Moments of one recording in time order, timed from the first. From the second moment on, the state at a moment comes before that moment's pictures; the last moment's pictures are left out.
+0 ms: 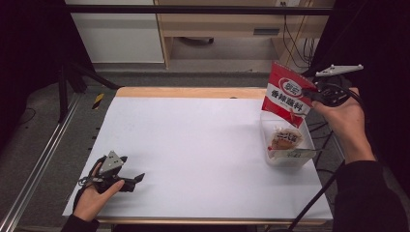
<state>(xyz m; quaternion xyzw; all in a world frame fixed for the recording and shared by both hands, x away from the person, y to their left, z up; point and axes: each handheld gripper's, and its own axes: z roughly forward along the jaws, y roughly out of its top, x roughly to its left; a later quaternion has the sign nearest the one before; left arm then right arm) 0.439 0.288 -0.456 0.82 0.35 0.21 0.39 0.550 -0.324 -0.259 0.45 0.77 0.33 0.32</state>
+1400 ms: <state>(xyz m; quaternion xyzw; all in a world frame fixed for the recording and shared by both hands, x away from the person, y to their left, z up) 0.439 0.288 -0.456 0.83 0.35 0.21 0.39 0.555 -0.344 -0.328 0.49 0.76 0.33 0.26</state>
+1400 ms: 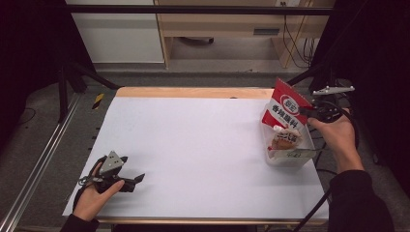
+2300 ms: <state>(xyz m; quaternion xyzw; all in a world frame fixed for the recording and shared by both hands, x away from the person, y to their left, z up) 0.439 0.287 -0.457 0.83 0.35 0.21 0.39 0.550 -0.335 -0.310 0.47 0.75 0.30 0.35</state>
